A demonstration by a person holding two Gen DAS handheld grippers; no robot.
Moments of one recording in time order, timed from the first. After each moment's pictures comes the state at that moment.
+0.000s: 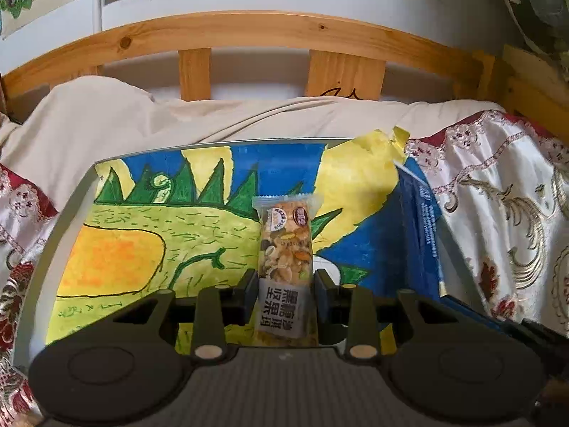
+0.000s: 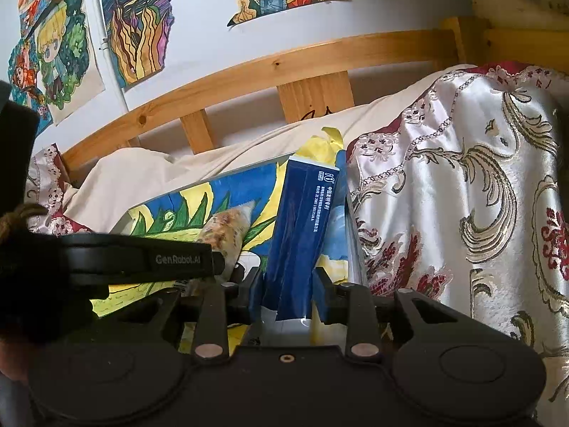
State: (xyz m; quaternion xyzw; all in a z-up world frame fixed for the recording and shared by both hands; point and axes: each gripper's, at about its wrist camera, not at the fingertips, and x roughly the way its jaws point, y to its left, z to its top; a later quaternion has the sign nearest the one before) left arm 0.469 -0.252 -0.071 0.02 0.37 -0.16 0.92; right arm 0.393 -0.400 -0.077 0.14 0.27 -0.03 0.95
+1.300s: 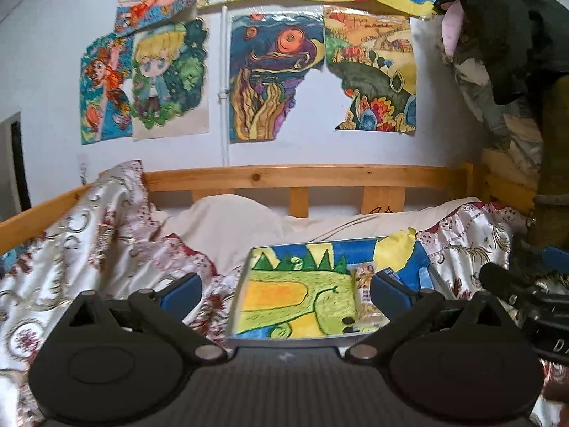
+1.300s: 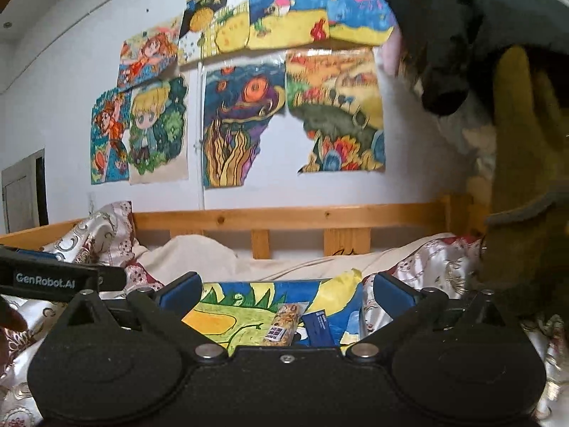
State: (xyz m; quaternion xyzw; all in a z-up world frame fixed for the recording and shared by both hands) left arm 0.235 -0.103 0.049 0.03 0.17 -0.08 0.98; right arm 0.188 -0.316 0.041 0.03 0.08 -0.02 1.00
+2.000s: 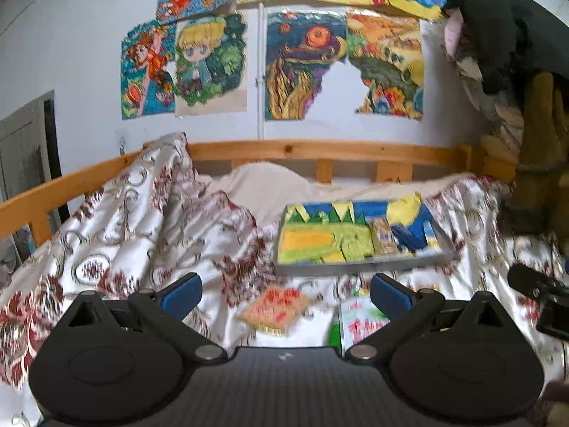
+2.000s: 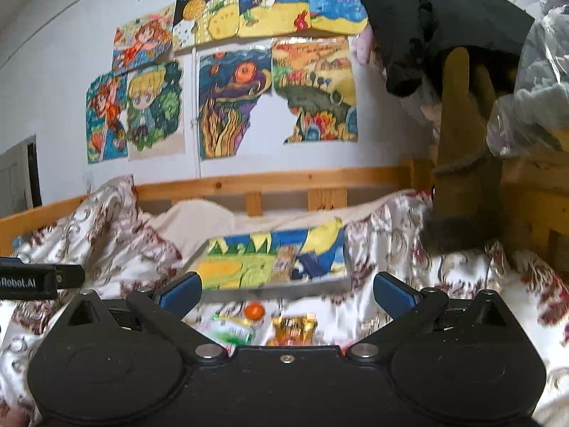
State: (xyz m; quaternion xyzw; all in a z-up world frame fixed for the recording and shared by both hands) left arm 0.118 -0.027 0.025 0.02 0.20 -0.07 0.98; right arm 0.061 -0.258 0.026 0.04 0.14 -0.07 0.99
